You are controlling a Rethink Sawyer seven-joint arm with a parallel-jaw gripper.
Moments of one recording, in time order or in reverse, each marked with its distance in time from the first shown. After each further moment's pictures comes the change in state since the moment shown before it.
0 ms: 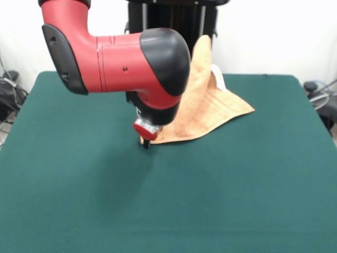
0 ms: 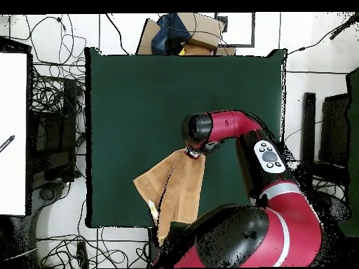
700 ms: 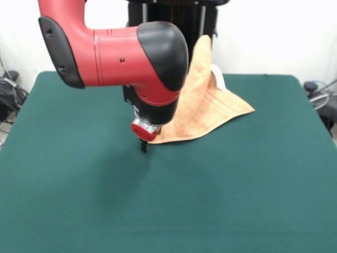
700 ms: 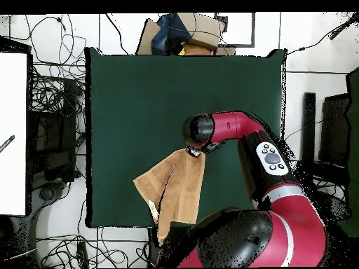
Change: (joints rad) arm -0.007 -0.022 0.000 0.018 -0.005 -0.065 0.000
